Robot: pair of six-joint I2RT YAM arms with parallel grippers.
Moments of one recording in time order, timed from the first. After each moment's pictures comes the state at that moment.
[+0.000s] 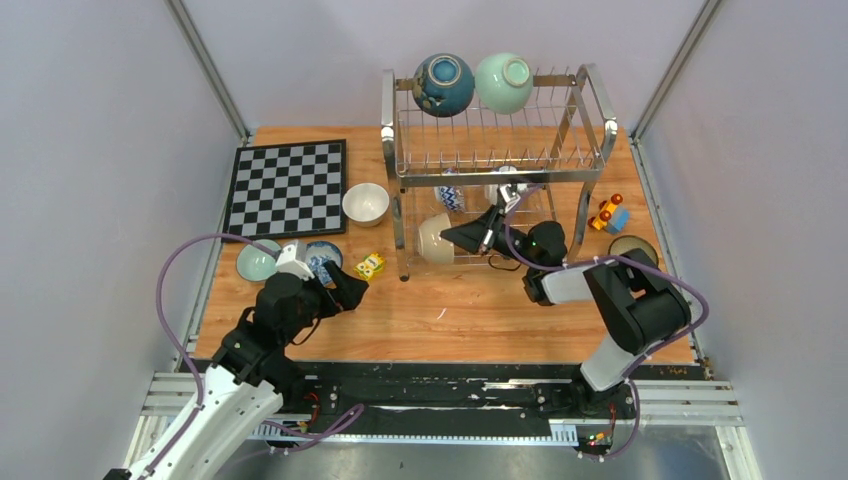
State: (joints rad) left arm -0.51 0.36 0.40 -0.48 -0.10 -0.73; right arm 0.45 1.66 0.54 1.36 -0.70 1.32
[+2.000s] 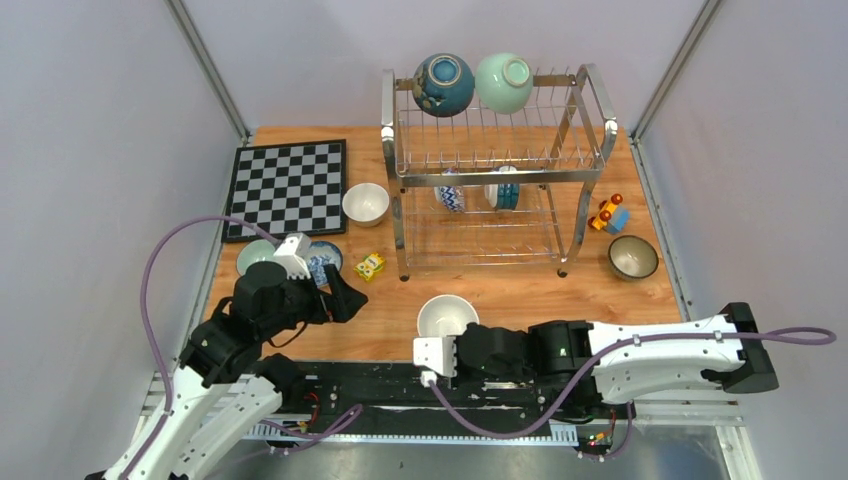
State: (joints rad) left arm -0.54 0.44 0.72 -0.80 0.08 -0.61; right arm 1.55 1.02 0.86 -0.52 0.21 -0.26
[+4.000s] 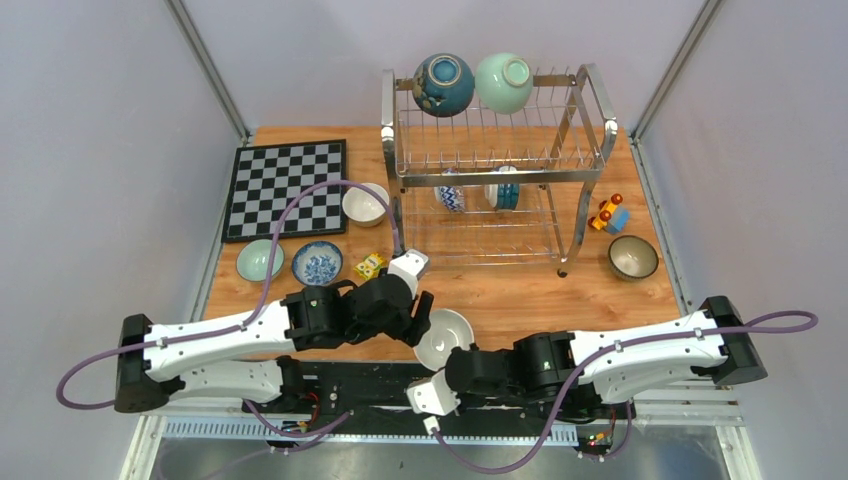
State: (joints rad) left arm -1.26 1.02 0.88 -0.61 -0.34 -0.58; right arm 1.67 1.10 0.87 -0.64 0.22 -0.55
